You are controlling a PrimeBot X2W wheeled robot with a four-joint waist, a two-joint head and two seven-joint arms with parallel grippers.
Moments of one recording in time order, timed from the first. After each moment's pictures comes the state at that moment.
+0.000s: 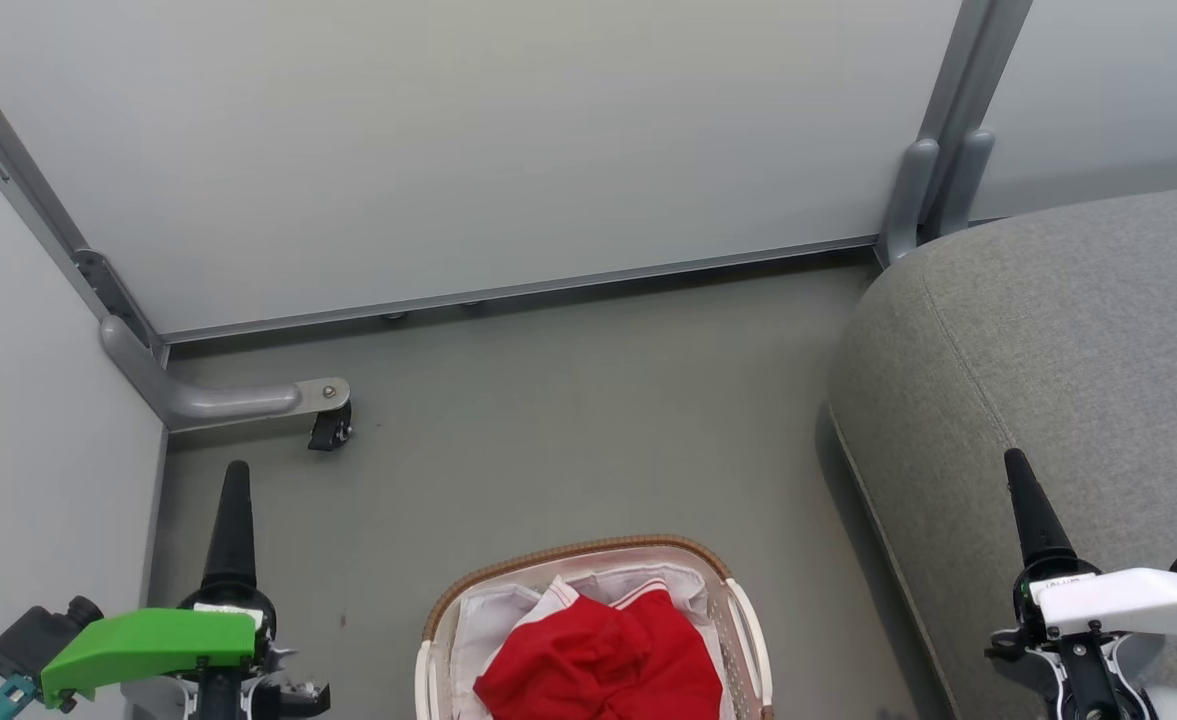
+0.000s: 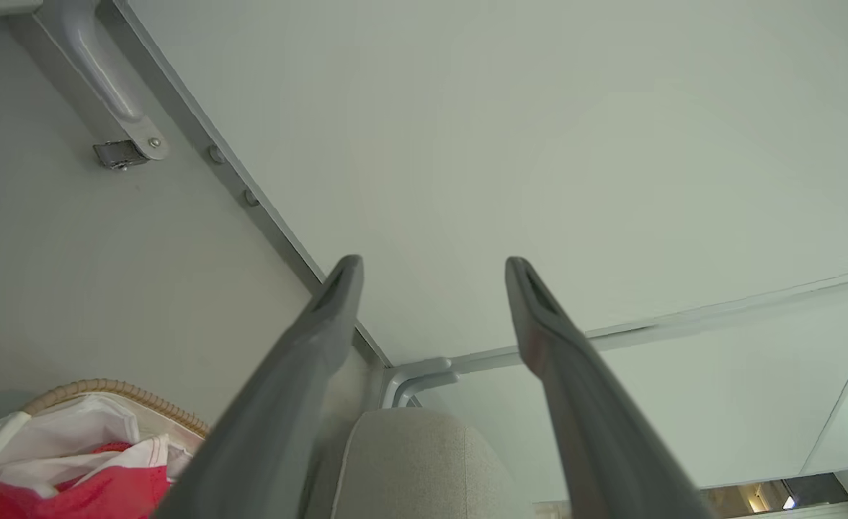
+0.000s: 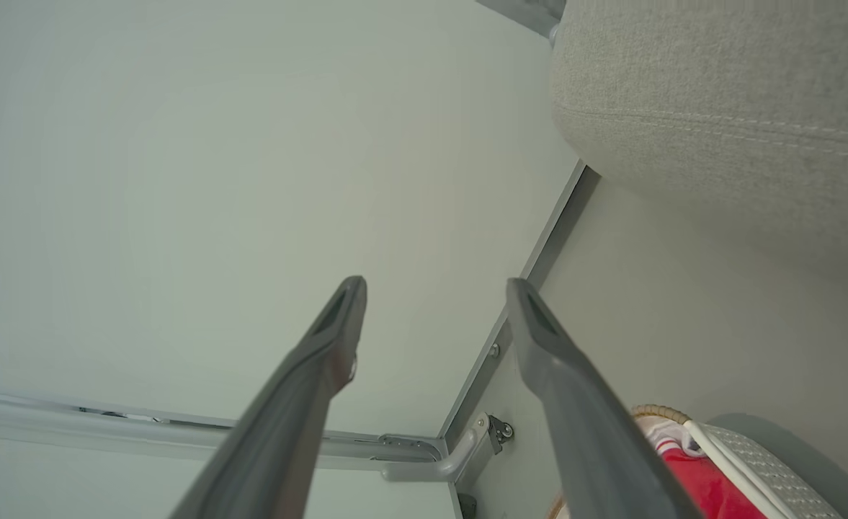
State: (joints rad) left arm -0.05 0.04 0.05 0.20 -1.30 -0.13 -0.01; right arm -0.07 -0.03 -0.11 0.23 1.27 0.13 -0.01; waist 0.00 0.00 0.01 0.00
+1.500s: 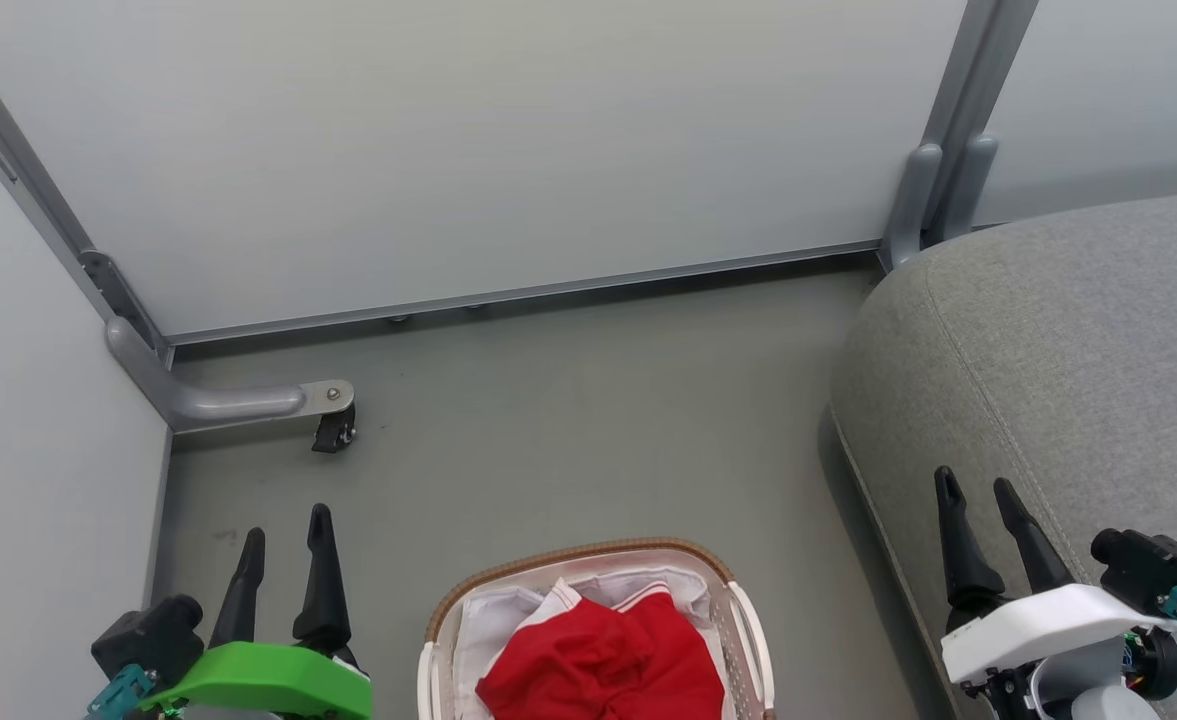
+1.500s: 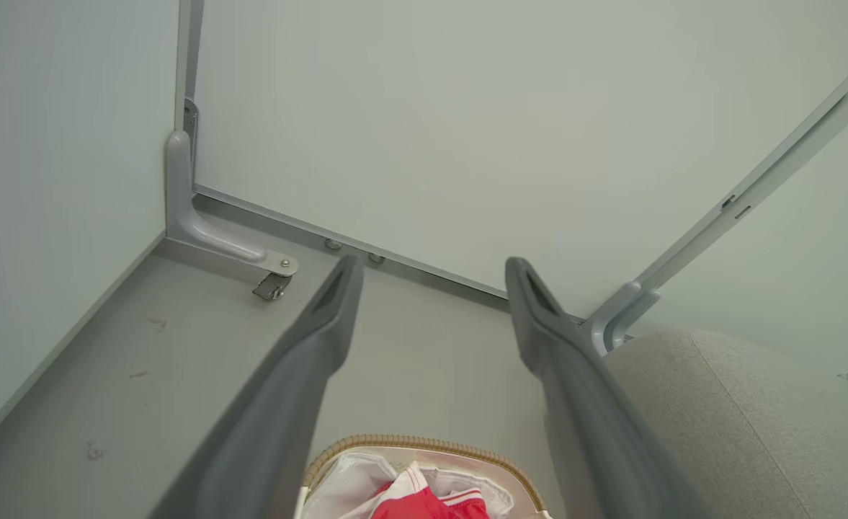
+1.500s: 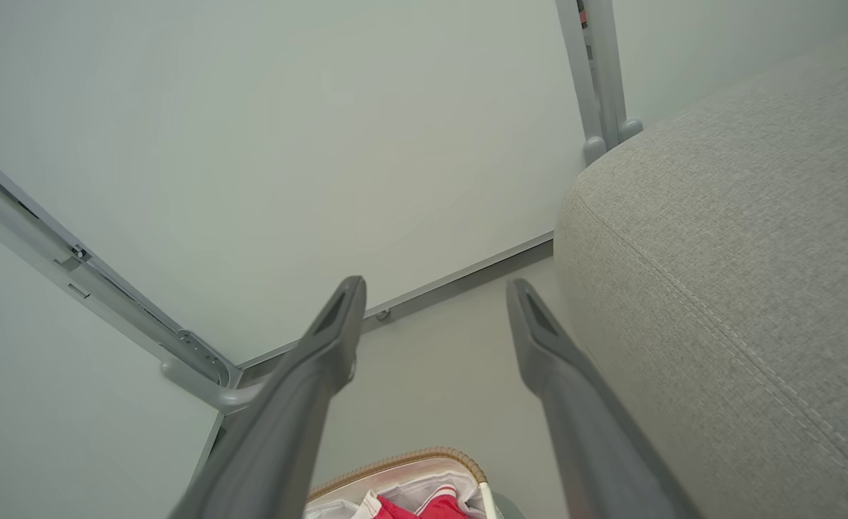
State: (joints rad) left arm 0.02 0.04 -0.07 0.20 -0.57 -0.07 -0.15; right arm -0.03 -0.04 -0.02 0.19 0.52 0.13 -0.15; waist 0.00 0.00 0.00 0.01
